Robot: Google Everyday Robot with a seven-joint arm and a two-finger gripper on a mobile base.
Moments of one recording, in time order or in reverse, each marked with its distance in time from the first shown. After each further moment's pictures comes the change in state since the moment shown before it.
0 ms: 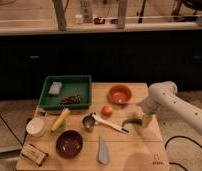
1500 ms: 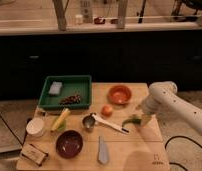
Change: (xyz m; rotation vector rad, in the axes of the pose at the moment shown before) arm 0.000 0.001 0.007 -0.036 -0.034 -0.016
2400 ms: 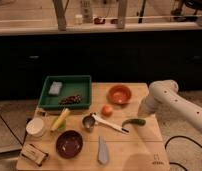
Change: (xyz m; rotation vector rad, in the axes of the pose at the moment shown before) arm -0.014 0.006 -0.025 0.018 0.009 -0.043
